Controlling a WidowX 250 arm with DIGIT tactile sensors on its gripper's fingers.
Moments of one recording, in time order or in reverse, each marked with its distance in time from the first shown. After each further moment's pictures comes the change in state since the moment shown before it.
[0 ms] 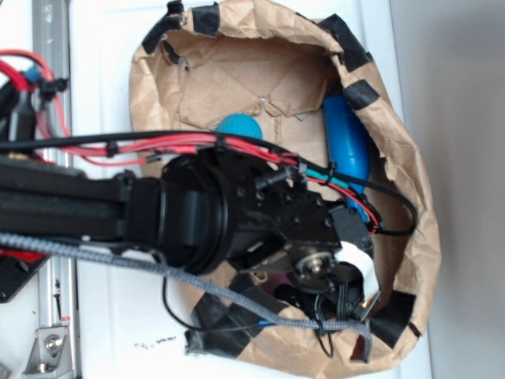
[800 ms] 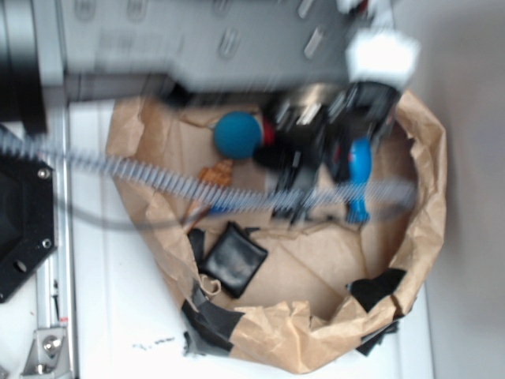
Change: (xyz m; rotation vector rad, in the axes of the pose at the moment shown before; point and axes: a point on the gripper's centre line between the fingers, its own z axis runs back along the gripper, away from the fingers) arm -0.052 0.076 0.169 0.352 0.301 0.594
